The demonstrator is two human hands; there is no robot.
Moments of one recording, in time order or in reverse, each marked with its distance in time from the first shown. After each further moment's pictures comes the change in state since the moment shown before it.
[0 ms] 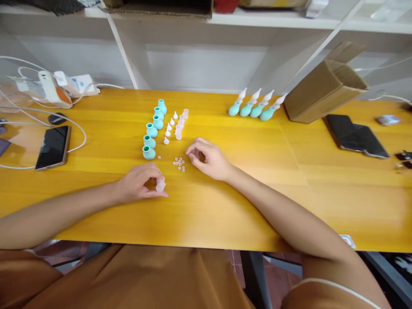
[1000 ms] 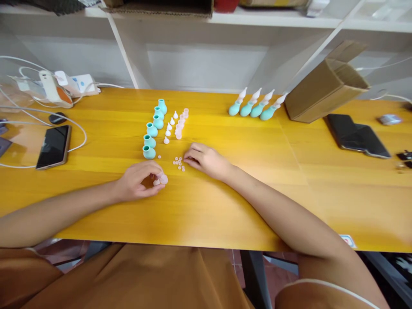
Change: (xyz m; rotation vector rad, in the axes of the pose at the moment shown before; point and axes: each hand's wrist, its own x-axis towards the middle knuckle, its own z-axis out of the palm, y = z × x) left_hand 0.000 0.002 -0.002 -0.027 0.019 -0.105; right_hand 0.002 0.016 0.000 -0.300 -0.192 -0.222
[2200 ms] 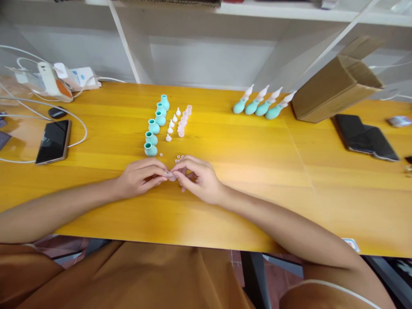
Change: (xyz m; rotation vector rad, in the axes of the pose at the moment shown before) left_hand 0.008 0.004 -0.002 0.022 0.035 0.060; right_hand -0.005 -0.088 0.017 0.718 0.196 0.282
